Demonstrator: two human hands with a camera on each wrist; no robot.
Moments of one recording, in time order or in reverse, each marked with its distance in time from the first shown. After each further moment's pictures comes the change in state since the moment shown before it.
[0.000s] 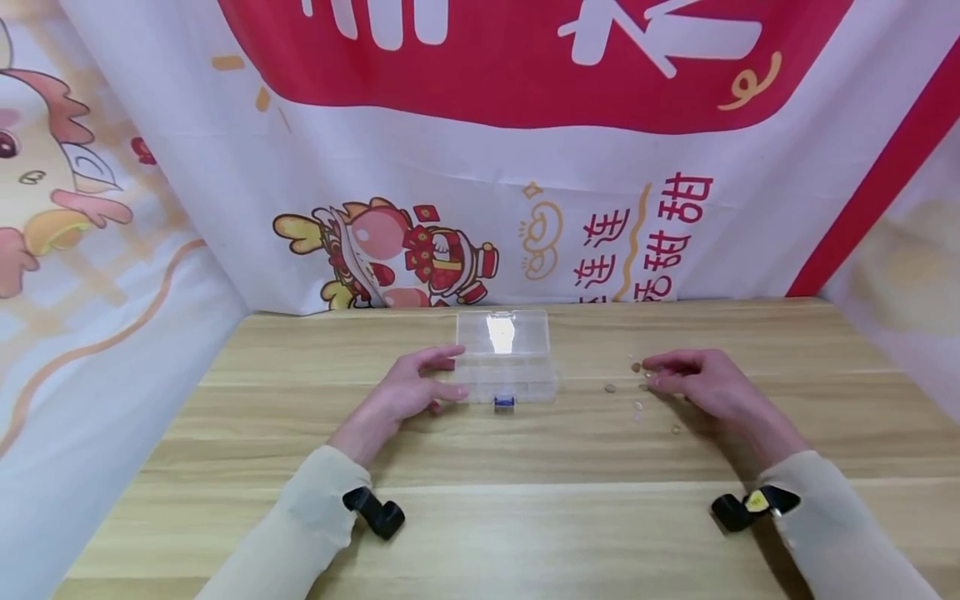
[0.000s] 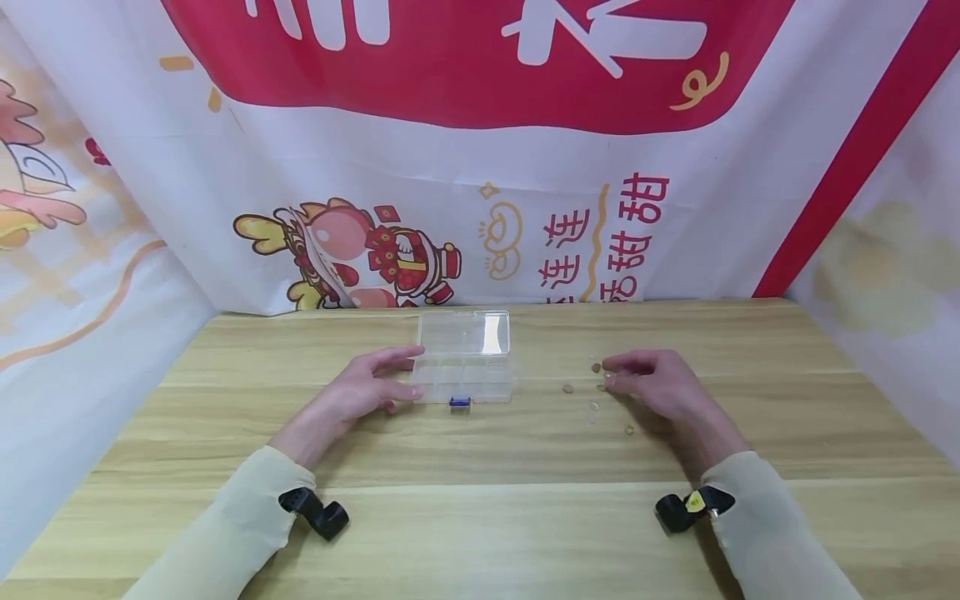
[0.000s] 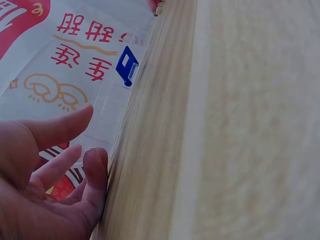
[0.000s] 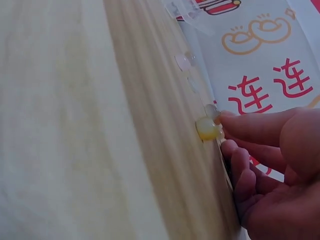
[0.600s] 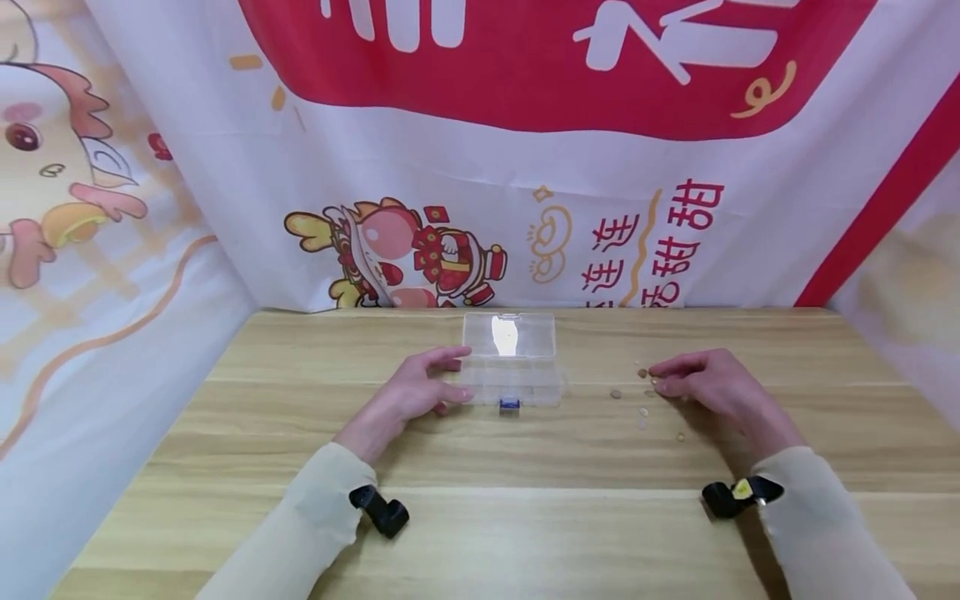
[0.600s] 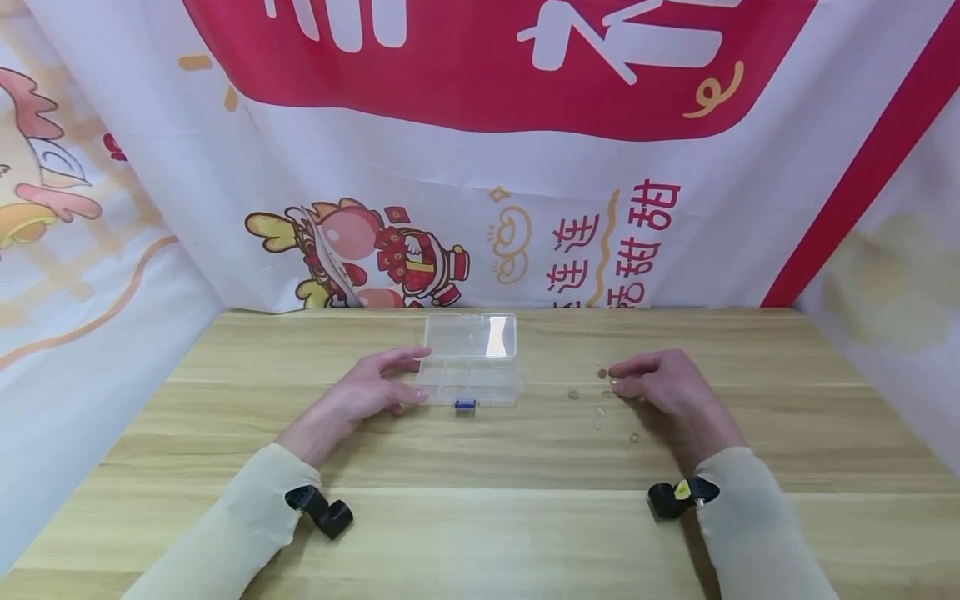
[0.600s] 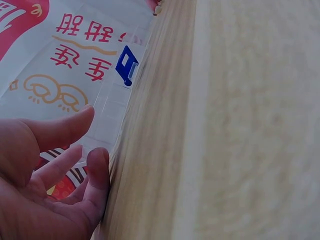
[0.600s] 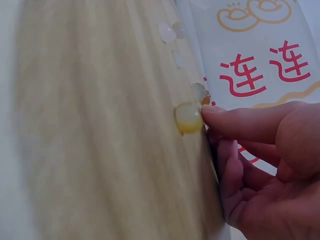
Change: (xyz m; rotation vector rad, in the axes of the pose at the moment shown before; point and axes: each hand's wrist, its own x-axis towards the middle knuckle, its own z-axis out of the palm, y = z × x) left_hand -0.003 0.002 0.001 -0.002 0.003 -0.002; right_hand 0.008 -0.006 -0.008 -0.045 -0.031 0.100
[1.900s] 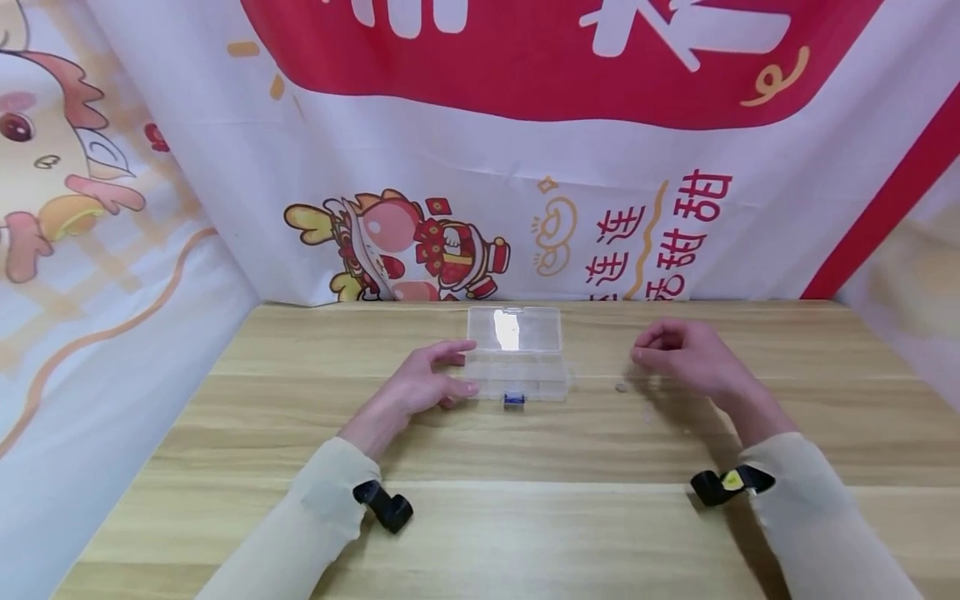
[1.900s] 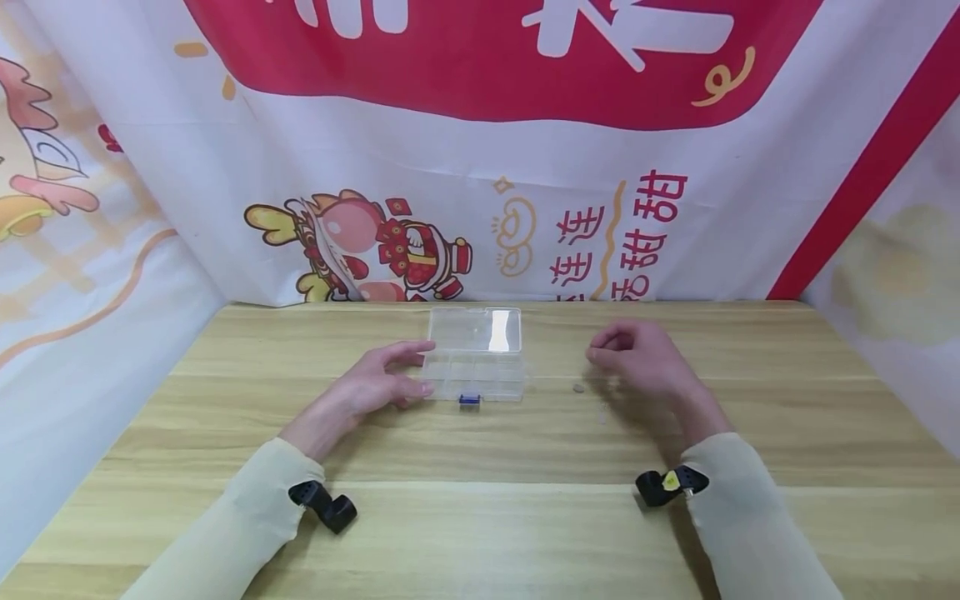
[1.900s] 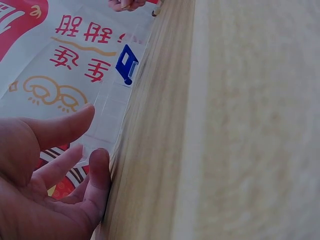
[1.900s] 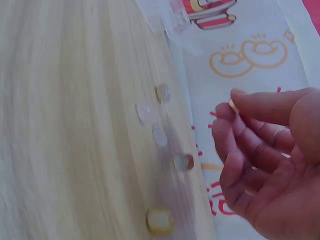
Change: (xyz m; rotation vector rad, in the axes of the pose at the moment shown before) left_hand 0.000 0.004 0.000 0.013 -0.017 -0.013; right_hand 0.000 -0.040 0.010 -0.006 0.055 -0.257
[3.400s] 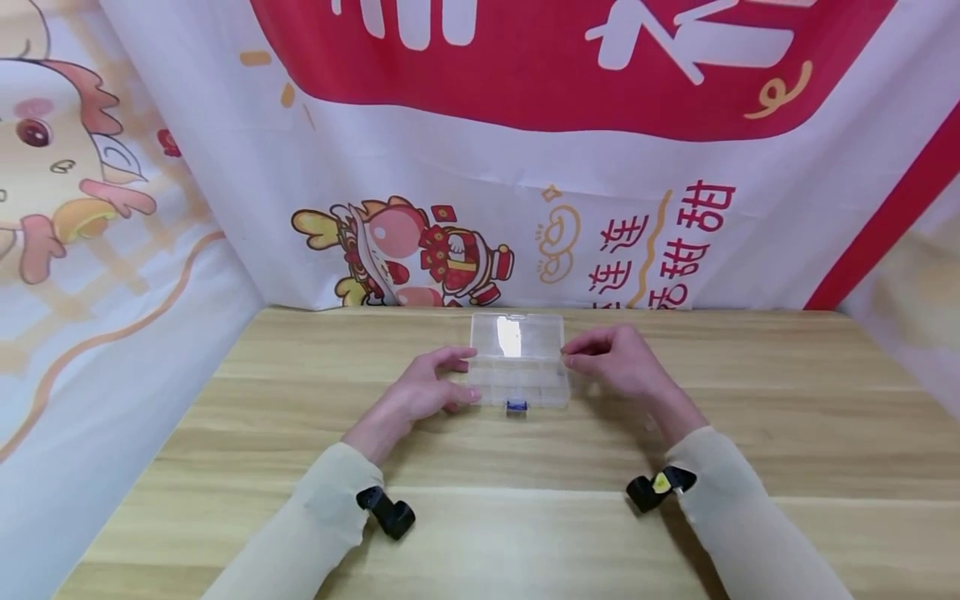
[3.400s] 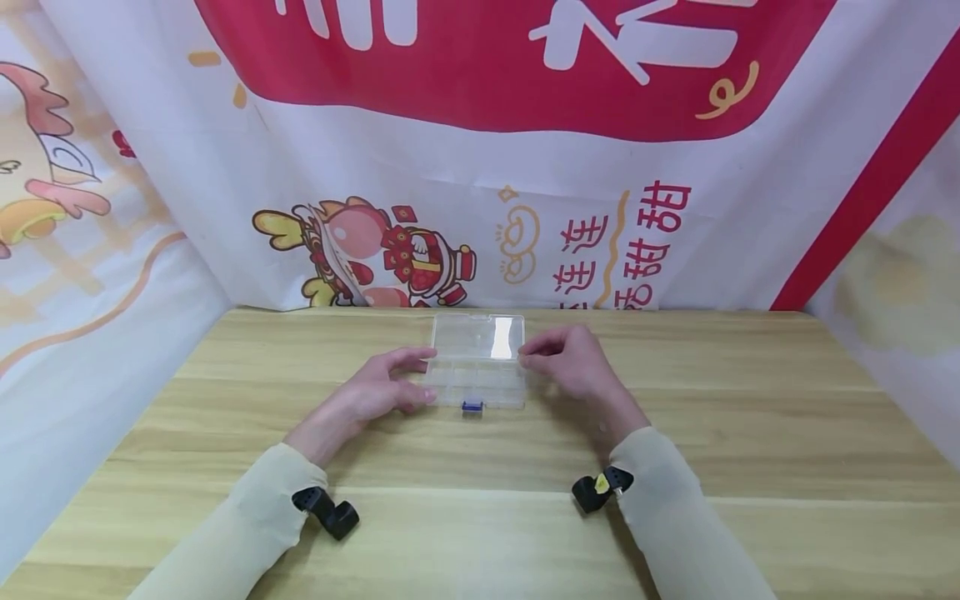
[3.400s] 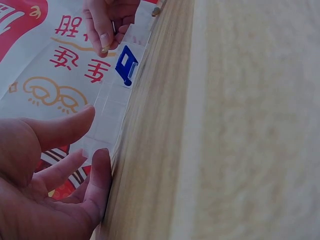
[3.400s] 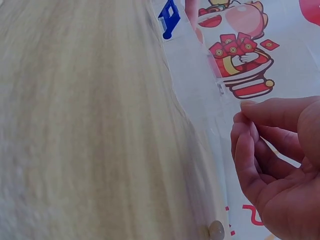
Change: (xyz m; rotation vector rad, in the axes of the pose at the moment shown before) left_hand 0.000 -0.002 0.000 -0.006 0.010 0.027; right_hand 0.029 -0.050 0.065 0.103 -0.041 0.032
